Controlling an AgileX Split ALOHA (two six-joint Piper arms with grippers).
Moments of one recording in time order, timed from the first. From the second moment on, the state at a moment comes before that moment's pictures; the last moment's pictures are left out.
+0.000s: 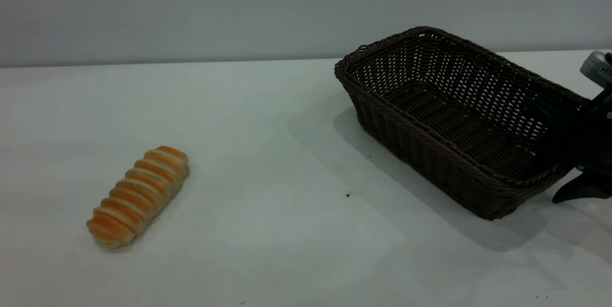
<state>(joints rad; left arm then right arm) -0.07 0.59 -0.52 0.08 0.67 -0.15 0.01 2.06 -0.83 1.23 0.17 -0.46</state>
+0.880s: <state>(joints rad) -0.07 0.59 -0.52 0.08 0.67 -0.15 0.19 2.07 -0.89 1.19 0.38 -0.82</state>
